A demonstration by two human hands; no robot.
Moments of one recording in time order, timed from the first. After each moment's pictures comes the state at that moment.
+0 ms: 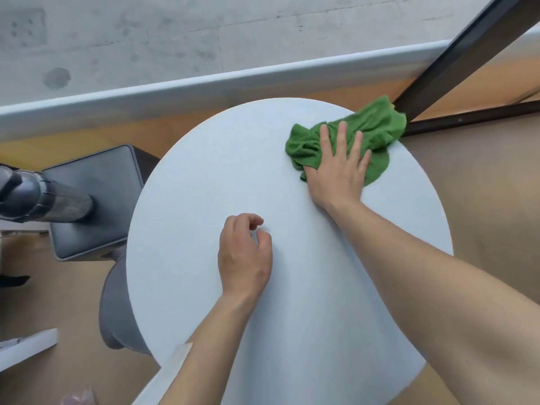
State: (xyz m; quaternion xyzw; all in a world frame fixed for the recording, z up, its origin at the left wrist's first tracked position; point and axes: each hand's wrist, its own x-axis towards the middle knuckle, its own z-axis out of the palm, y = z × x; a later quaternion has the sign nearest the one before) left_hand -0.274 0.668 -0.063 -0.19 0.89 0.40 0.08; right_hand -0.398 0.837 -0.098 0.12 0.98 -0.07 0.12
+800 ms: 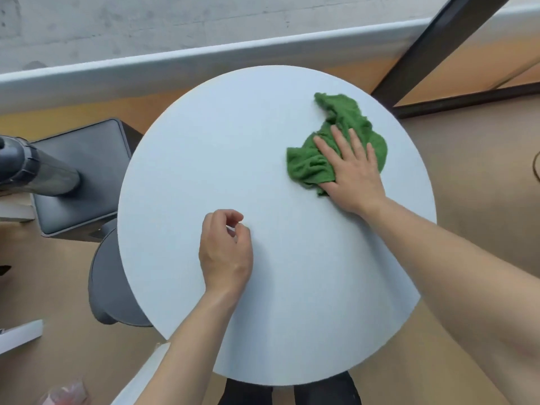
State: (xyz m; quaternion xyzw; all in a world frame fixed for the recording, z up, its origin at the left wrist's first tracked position) left_hand -0.215 0.653 -0.057 -0.24 0.86 0.44 0.06; right_hand -0.318 0.901 -0.092 -0.04 0.99 -0.04 0.15
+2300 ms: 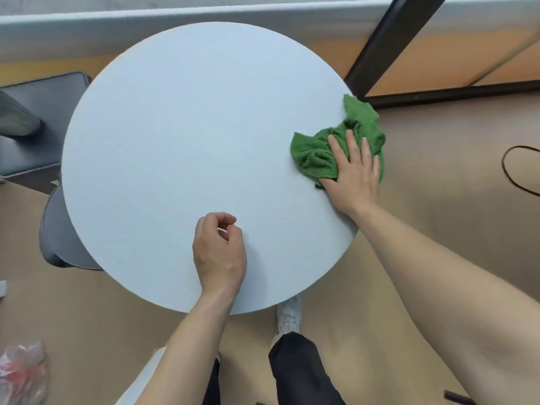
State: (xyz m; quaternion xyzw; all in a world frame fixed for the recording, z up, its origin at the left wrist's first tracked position) left_hand -0.094 0.757 -0.051 -0.30 0.84 0.46 0.03; right_hand -0.205 0.999 -0.090 0.06 0.99 -0.07 0.13
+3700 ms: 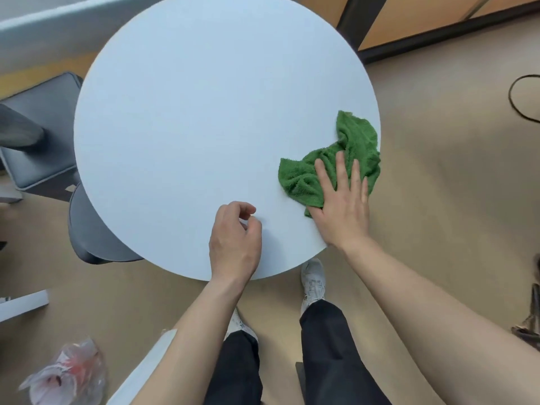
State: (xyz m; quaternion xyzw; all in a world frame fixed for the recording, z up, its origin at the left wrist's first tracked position) left_hand -0.066 0.718 -0.041 -0.16 0.88 0.41 0.17; right_hand -0.072 0.922 -0.089 0.09 0.98 -0.06 0.17
